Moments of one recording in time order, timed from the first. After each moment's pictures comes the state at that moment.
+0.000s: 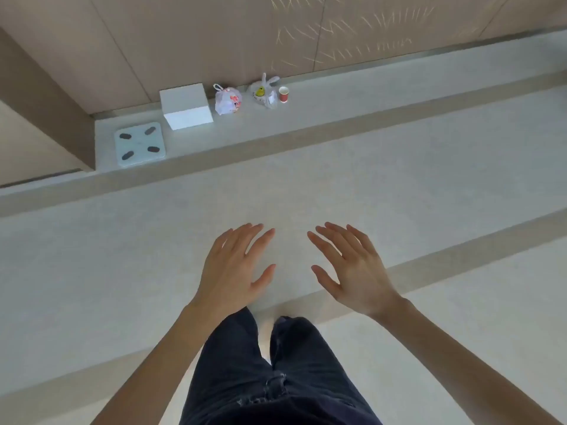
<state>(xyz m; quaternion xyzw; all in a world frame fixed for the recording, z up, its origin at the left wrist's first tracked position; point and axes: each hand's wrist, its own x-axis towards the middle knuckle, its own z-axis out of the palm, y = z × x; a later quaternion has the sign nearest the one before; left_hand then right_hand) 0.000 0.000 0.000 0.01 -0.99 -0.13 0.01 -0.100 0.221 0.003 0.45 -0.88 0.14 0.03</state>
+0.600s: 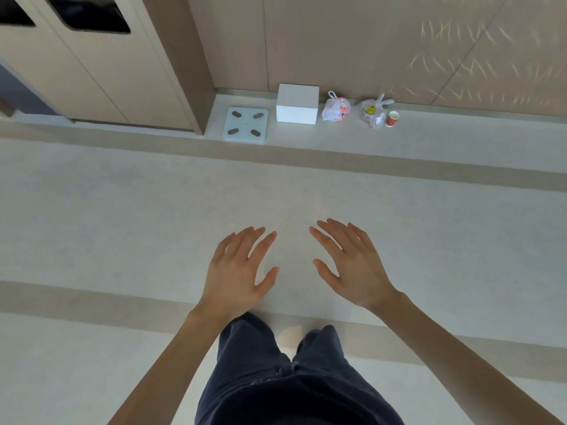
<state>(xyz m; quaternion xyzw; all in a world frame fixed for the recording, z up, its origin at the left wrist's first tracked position) 0.139 -0.118 0.002 0.22 -0.97 -0.11 0.07 -0.048 0.032 -0.013 0.60 -0.78 0.17 0.02</state>
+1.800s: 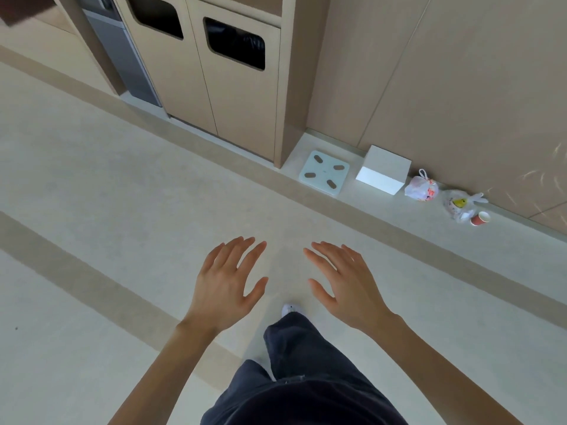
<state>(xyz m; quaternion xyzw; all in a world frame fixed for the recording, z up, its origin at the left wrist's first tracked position) 0.229 -0.404 0.002 0.41 -0.90 -0.11 0.11 -0.004 -0.317 -0.007 0.73 -0.66 0.15 -0.04</state>
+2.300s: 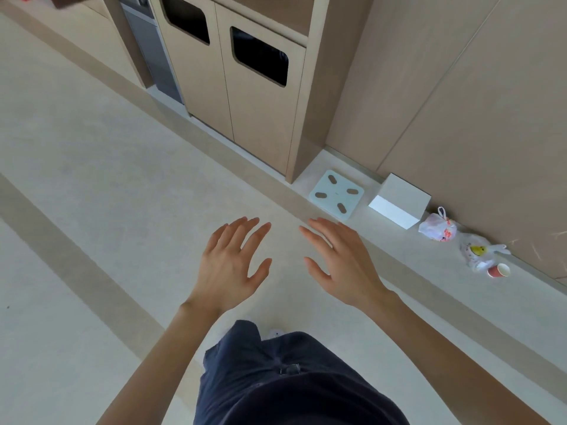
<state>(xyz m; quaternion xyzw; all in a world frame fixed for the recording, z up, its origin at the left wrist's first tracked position) 0.128 -0.502 0.021 0.47 -0.87 -0.08 0.14 -0.101 -0.462 0.015 0.79 -0.59 0.18 -0.02</state>
